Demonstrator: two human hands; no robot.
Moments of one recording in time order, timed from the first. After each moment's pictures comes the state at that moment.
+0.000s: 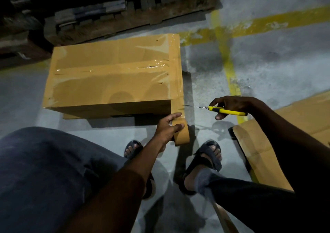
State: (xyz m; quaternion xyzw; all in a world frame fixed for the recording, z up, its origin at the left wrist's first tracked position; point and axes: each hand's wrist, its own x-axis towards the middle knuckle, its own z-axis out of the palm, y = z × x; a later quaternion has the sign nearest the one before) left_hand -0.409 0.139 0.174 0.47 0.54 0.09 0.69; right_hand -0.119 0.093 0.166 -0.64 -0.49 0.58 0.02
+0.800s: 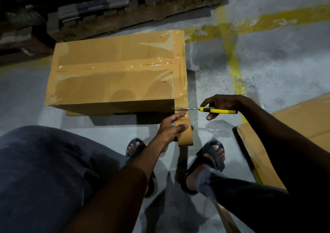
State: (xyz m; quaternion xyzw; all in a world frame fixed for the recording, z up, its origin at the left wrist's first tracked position) left_hand -0.413 0.137 0.175 0.45 0.54 0.06 0.71; right_hand -0.154 0.124 0.160 -0.63 -0.53 0.57 -0.02
